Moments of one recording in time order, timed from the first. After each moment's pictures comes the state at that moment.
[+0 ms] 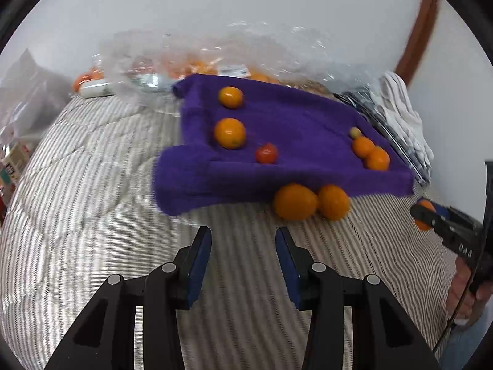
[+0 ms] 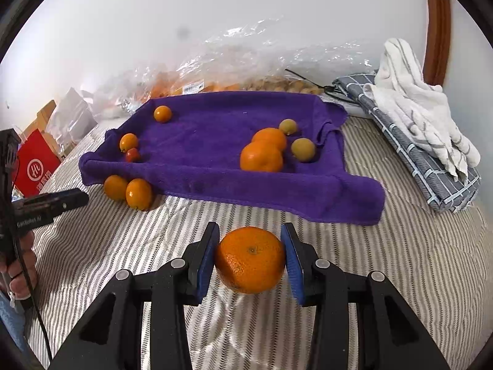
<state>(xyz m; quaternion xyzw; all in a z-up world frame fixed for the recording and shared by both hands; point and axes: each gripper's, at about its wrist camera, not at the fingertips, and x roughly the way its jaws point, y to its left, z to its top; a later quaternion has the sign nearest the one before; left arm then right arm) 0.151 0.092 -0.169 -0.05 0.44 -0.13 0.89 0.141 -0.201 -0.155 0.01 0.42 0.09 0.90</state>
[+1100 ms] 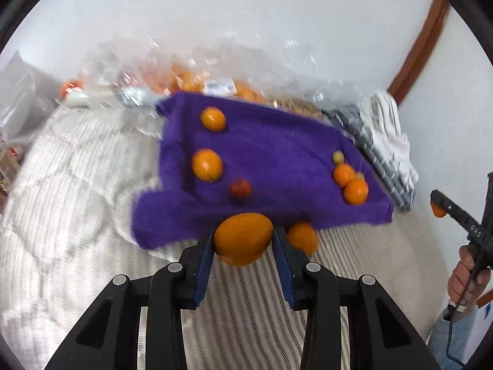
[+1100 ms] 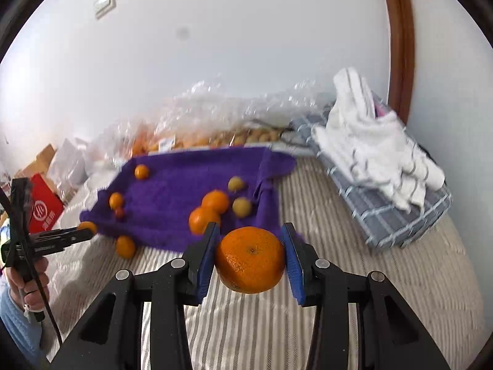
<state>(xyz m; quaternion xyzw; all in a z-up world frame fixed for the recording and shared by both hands) 0.171 0.096 -0.134 -0.10 0.44 -0.14 0.88 0.150 -0.282 -0.090 0.06 0.37 0.07 0.93</state>
